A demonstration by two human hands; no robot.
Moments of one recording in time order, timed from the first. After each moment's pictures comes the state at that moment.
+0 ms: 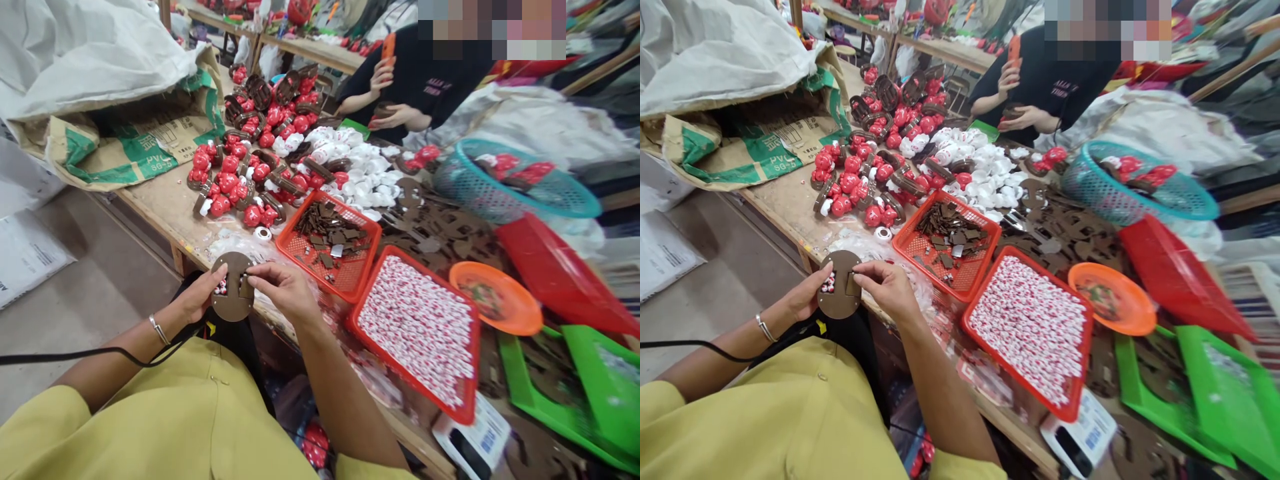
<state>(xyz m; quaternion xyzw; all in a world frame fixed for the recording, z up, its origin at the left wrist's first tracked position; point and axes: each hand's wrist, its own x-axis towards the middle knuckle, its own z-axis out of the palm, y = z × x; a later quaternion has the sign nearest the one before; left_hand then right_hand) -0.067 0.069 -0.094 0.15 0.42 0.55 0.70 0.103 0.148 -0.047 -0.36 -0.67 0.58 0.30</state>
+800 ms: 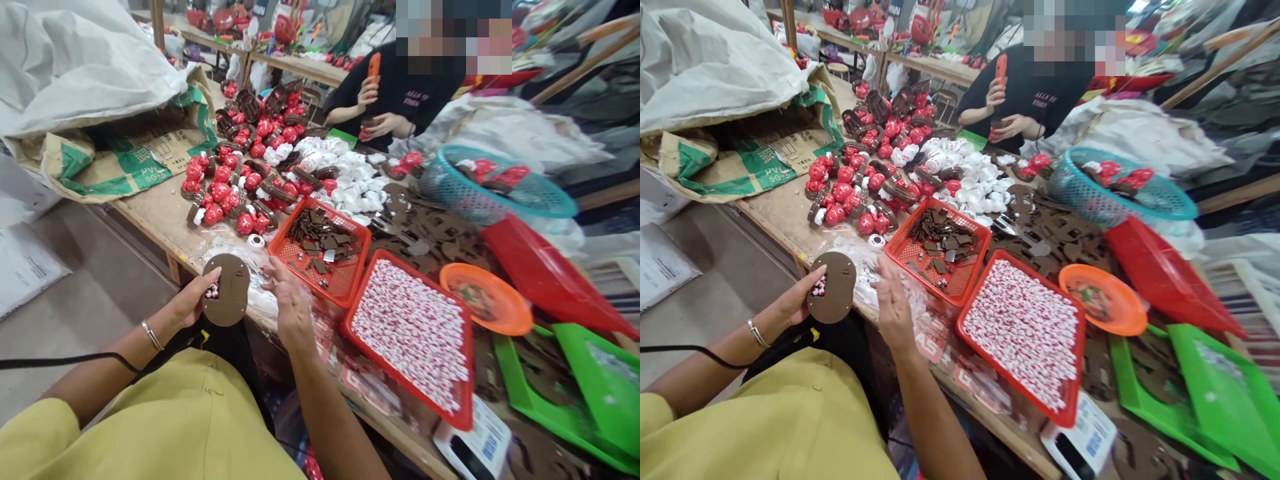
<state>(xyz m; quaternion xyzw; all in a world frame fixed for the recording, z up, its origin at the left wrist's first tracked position) -0.064 0.074 -0.070 0.11 0.41 0.57 0.71 0.125 0.123 -0.064 -0.37 -0.70 0.44 0.43</state>
